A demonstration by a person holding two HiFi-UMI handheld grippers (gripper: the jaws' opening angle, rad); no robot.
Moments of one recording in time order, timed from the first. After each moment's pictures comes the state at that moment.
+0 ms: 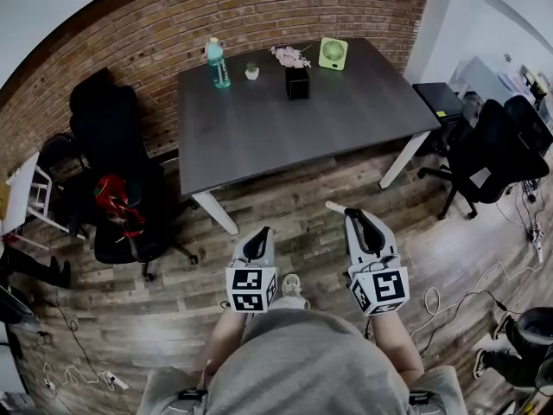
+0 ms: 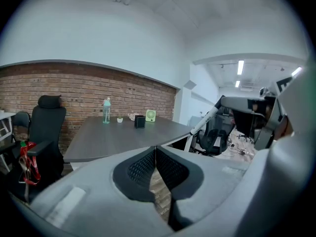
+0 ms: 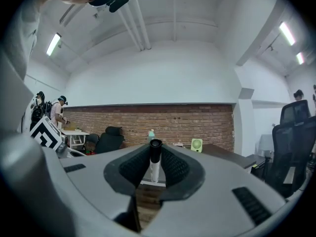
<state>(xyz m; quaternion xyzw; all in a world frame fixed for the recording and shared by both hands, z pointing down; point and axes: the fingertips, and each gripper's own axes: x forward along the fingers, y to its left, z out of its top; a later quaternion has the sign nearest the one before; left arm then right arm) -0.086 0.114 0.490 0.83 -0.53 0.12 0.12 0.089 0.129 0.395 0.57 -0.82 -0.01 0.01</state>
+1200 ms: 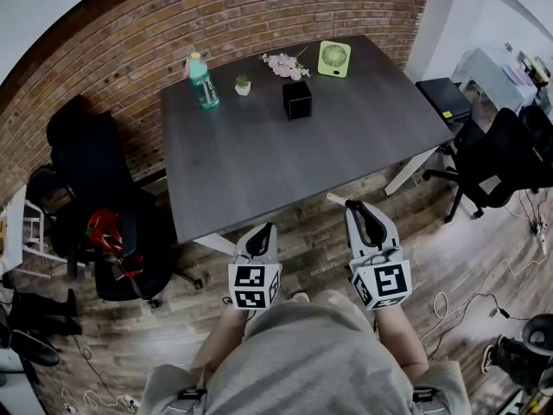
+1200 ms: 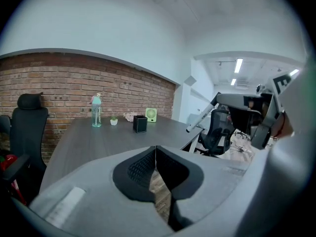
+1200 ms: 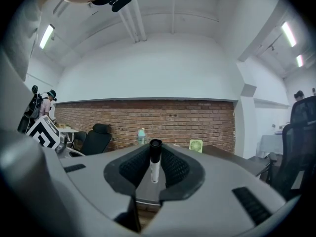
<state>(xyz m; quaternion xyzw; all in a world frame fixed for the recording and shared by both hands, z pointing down) -0.088 -0.072 0.498 0.85 -0.50 0.14 0.12 0.078 -0.056 0.399 0.59 -0.81 -0.01 0.02</state>
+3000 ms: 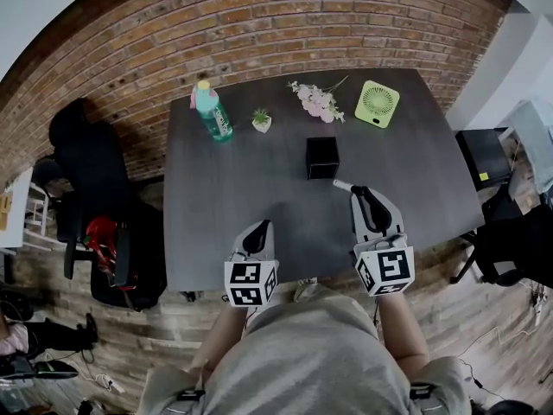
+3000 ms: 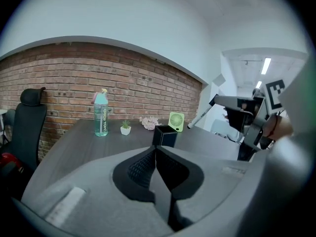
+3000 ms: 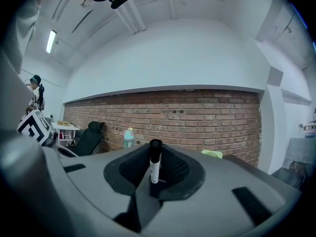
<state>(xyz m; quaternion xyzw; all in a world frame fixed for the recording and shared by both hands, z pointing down) -0.082 -0.331 0.498 0.79 -0.58 0.12 0.16 0.104 -0.374 0.395 0.52 -0.85 -0.02 0.03</state>
